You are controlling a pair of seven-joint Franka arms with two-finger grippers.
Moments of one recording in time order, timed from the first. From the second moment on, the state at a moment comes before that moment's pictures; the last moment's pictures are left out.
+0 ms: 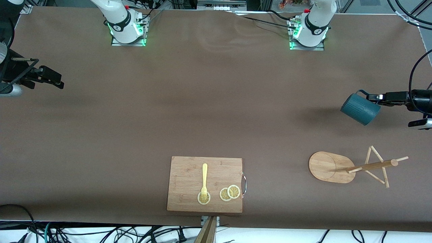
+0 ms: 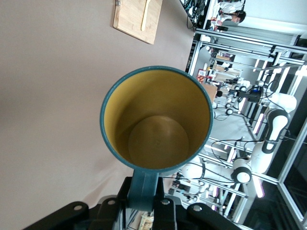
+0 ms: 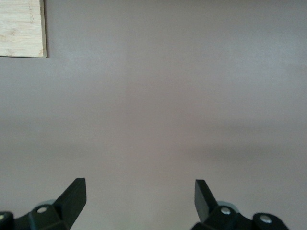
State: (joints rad) left arm 0.46 0.51 0.08 -1.57 -0.96 1.12 0.48; right arm -0.04 0.04 0.04 -1.60 0.00 1.59 -0.01
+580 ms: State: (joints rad) left arm 0.48 0.59 0.06 -1.60 -1.07 1.12 0.48; right arm -0.04 0.04 0.05 -1.60 0.00 1.59 -0.01
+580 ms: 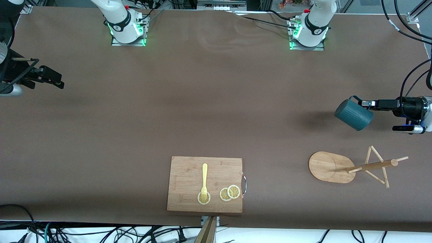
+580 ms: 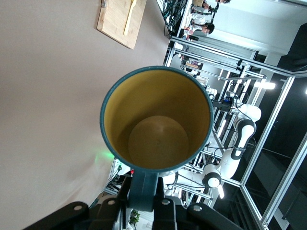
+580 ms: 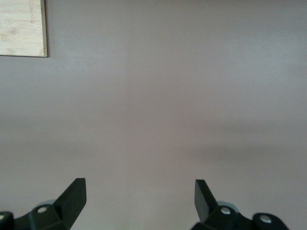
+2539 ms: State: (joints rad) left arm 0.55 0.70 0.01 -1.57 -1.28 1.28 0.48; right arm -0.04 0.04 0.05 -1.60 0.00 1.58 -0.01
